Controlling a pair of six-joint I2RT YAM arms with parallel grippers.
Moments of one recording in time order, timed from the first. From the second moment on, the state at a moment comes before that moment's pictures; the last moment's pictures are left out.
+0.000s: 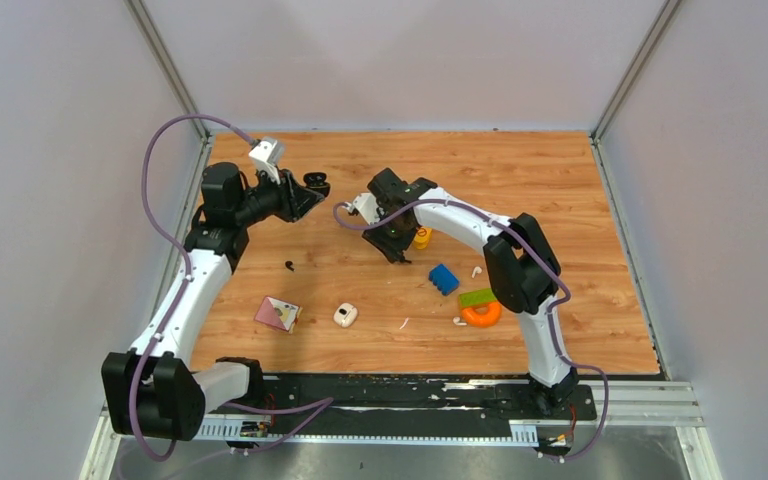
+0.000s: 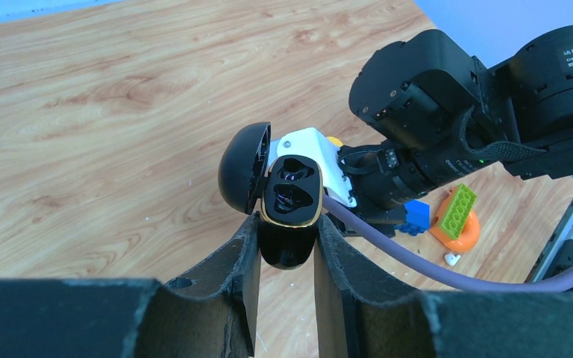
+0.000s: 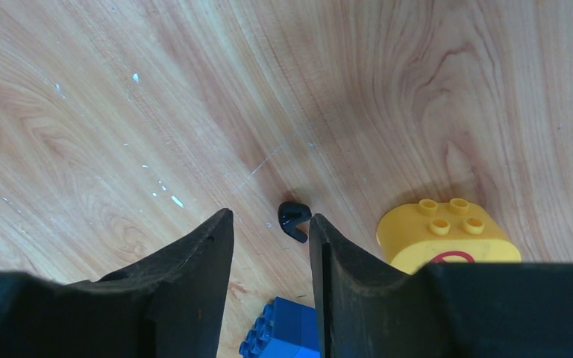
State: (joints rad) left arm -0.09 1.15 0.92 -0.06 0.67 -0.17; right arm 0.72 2.13 1.74 -0.83 -0.15 -0.33
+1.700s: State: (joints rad) left arm -0.08 1.14 0.90 -0.02 0.67 -0.20; right arm 0.70 2.19 1.73 -0.83 -0.14 -0.39
